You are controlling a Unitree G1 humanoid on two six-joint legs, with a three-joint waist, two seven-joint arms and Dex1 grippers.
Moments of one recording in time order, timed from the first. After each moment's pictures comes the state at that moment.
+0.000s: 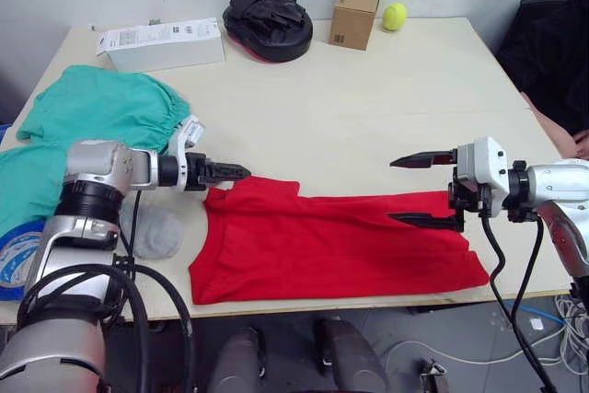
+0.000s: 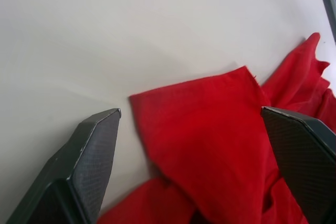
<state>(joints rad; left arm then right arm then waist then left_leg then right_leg) -1.00 0.67 -0.16 0.72 -0.54 1.17 -0.89 -0.38 -0.95 -0.01 -0.08 0.51 0.12 1.23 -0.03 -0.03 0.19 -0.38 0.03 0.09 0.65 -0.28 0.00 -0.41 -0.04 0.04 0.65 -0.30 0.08</state>
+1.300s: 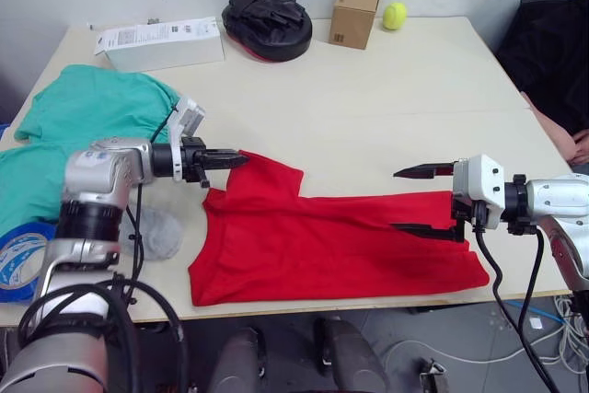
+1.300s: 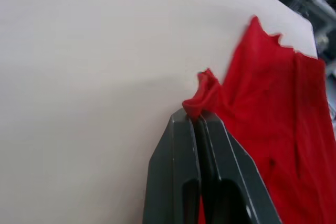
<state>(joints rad) -0.73 0.68 -0.01 0.24 -0.39 0.77 -1.15 -0.31 -0.93 -0.04 -0.11 0.42 0.09 1.24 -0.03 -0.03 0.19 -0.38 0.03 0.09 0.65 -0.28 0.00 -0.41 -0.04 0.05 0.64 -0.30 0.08</state>
